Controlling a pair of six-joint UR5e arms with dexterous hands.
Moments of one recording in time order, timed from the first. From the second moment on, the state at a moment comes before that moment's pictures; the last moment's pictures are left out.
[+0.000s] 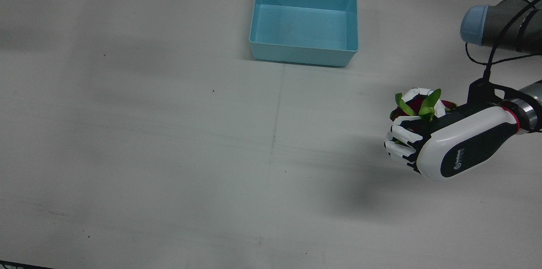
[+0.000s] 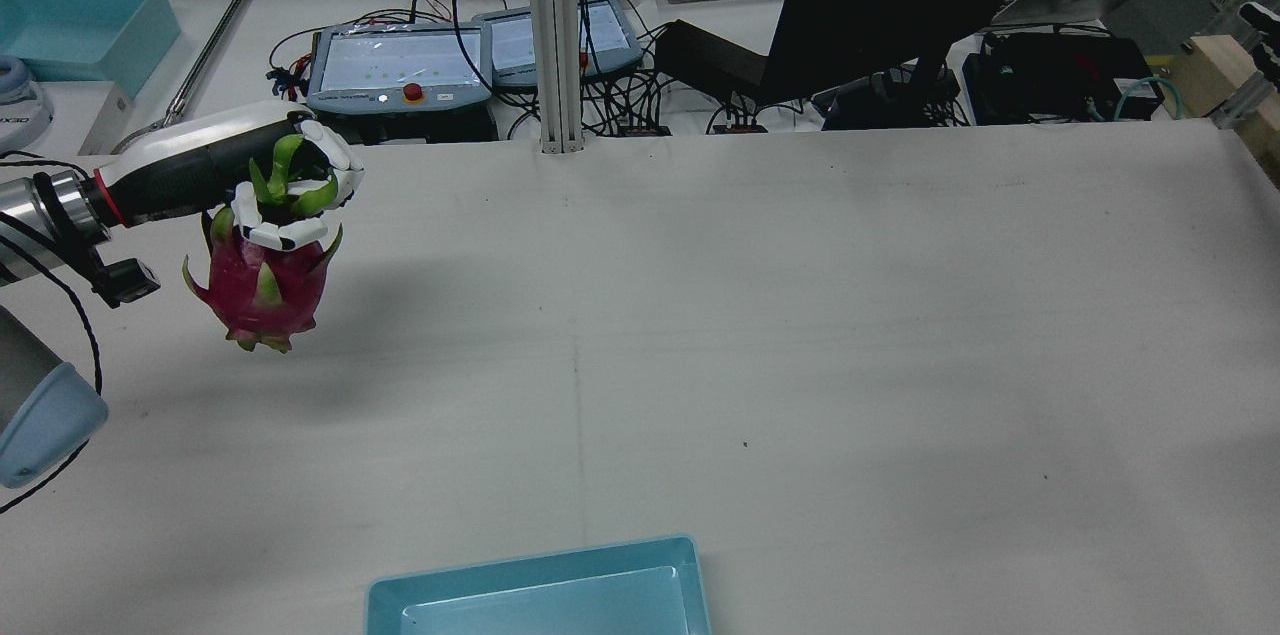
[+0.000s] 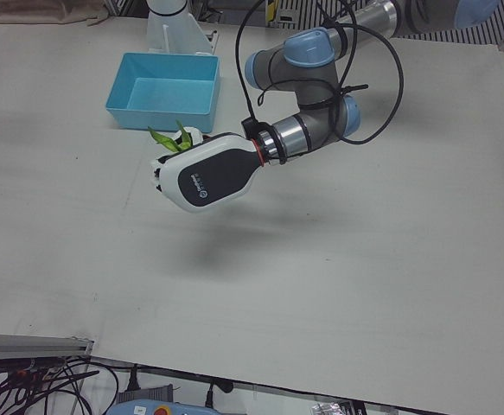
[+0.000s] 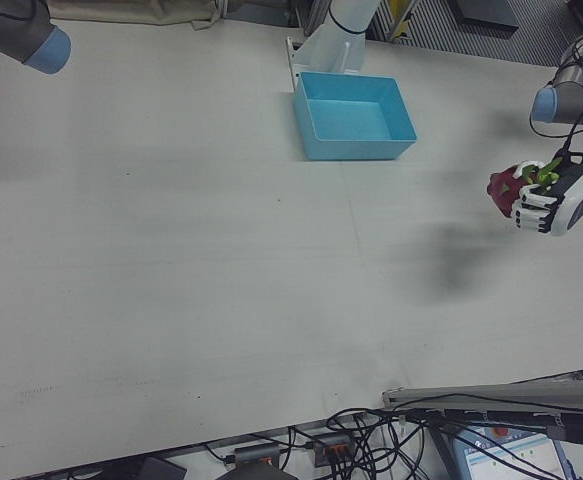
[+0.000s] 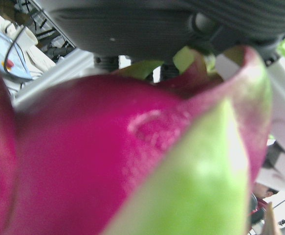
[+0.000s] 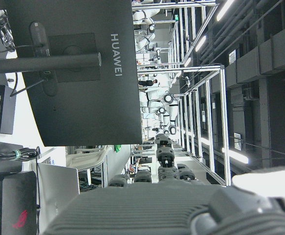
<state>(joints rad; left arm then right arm) -1.00 -1.99 -1.75 0.01 1.85 0.75 1.44 -1.54 1.61 -3.20 -1.45 0.08</state>
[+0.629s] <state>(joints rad) -0.76 -2.06 -1.84 0.13 1.86 0.73 1.44 -1.54 1.61 -3.20 -1.45 0.08</state>
